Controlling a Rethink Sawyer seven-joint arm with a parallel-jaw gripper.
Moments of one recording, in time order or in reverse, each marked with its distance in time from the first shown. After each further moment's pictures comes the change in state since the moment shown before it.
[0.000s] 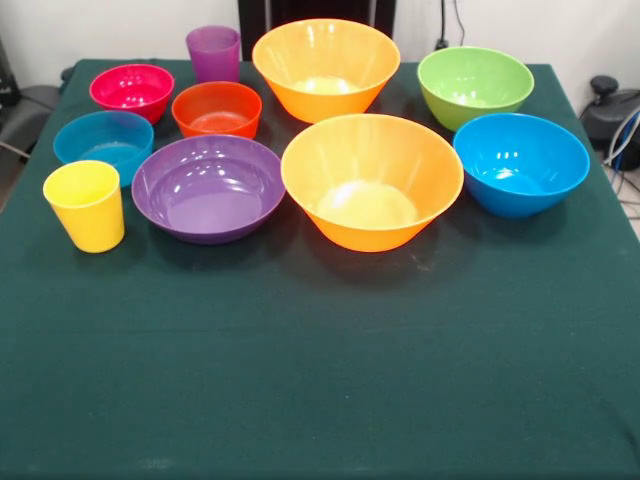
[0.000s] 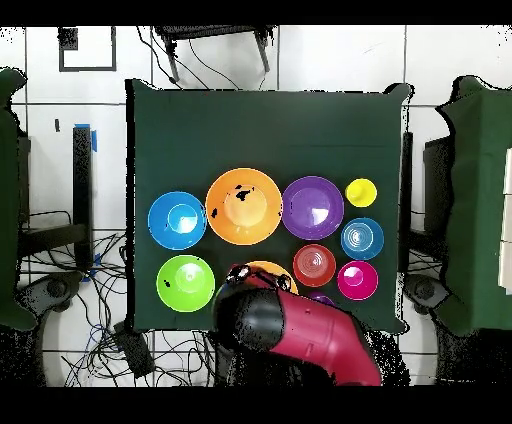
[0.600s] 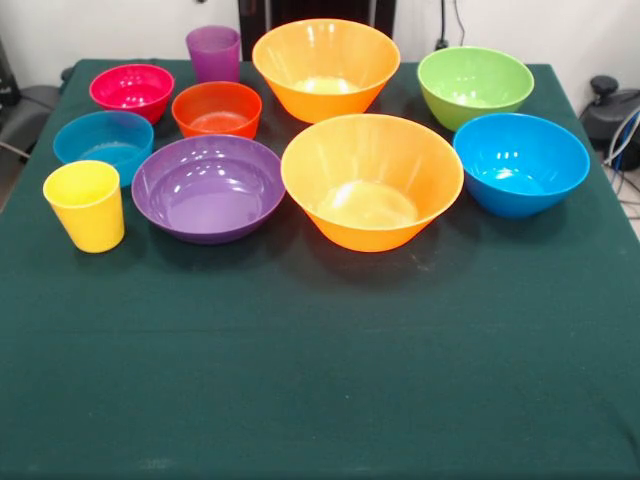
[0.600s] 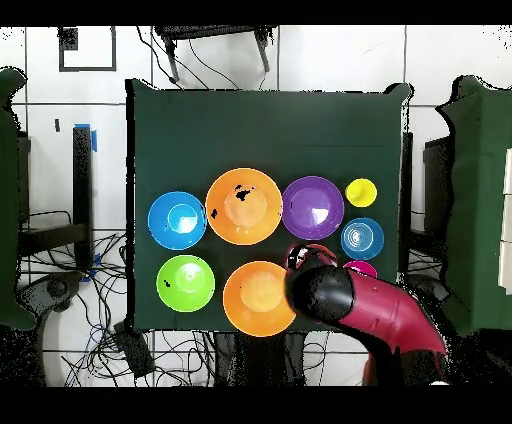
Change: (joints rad) arm -0.238 0.156 0.068 -0.121 -0.130 -0.091 0.000
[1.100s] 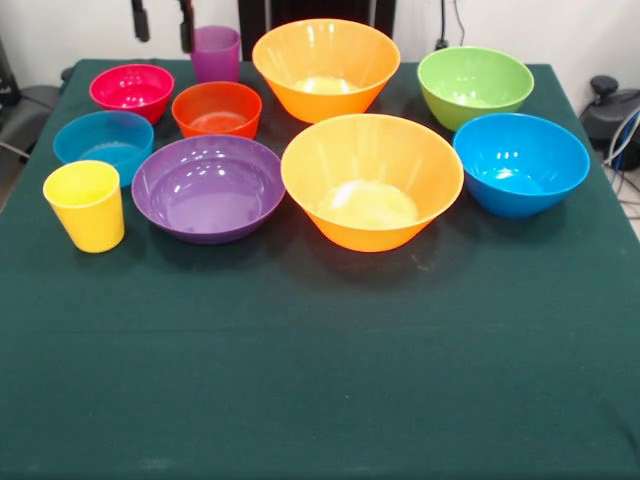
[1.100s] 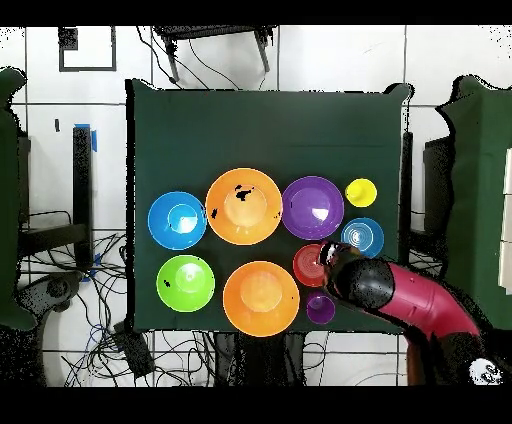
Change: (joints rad) arm -0.188 0.111 0.105 -0.071 -0.113 -0.011 0.000
